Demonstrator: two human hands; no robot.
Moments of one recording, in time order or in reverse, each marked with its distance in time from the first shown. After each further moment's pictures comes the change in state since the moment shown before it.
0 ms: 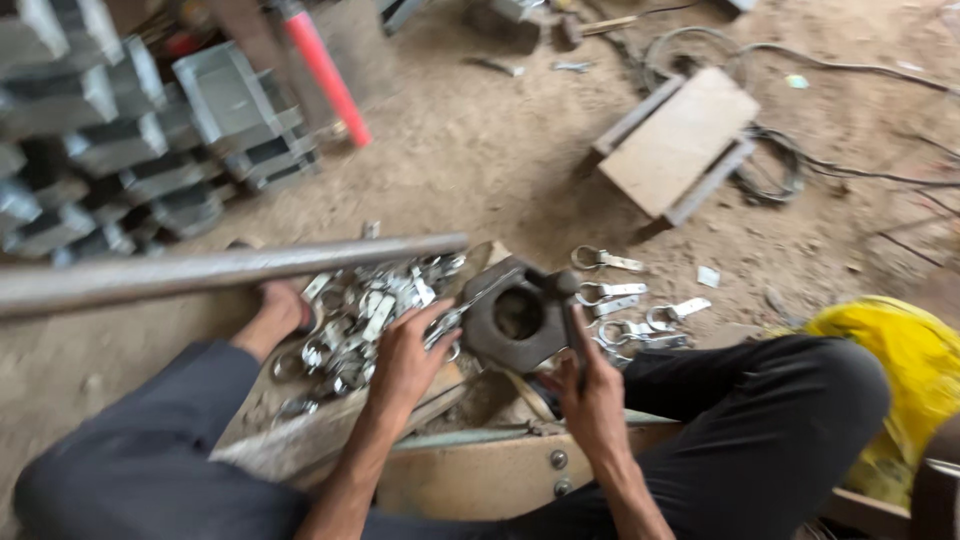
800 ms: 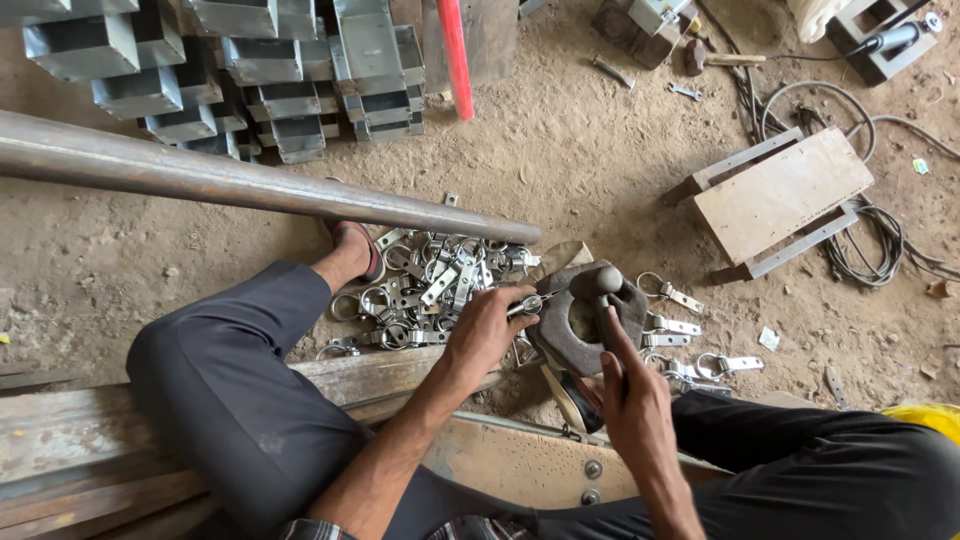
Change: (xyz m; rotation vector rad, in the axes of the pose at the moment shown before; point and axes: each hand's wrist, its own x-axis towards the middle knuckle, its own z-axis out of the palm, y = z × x) left_hand 0.001 -0.009 0.019 -0.073 0.019 -0.008; right_hand 0.005 -0.059 0.014 -0.245 -0.185 -0.190
